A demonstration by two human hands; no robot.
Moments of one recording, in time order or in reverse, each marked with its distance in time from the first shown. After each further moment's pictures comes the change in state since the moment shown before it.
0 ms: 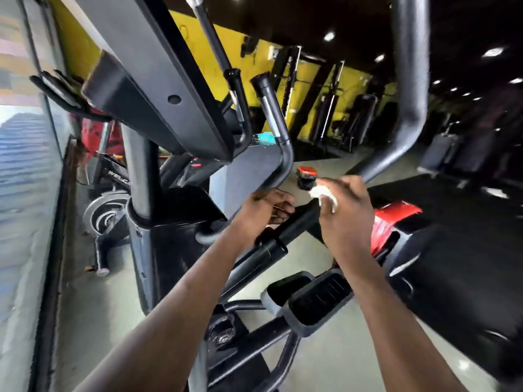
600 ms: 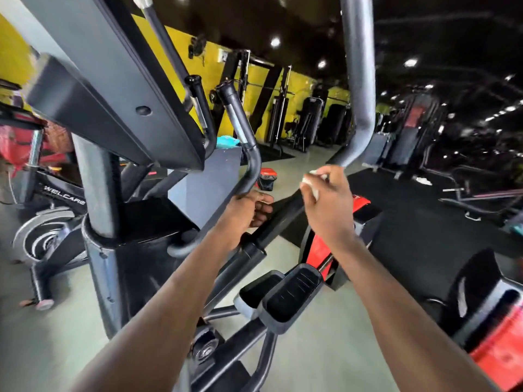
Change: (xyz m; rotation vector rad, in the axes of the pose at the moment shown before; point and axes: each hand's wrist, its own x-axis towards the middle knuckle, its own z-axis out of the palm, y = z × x) left_hand 0.014 0.010 0.011 0.042 -0.021 -0.126; right_hand 0.020 0.016 -0.014 -0.175 0.007 -0.021
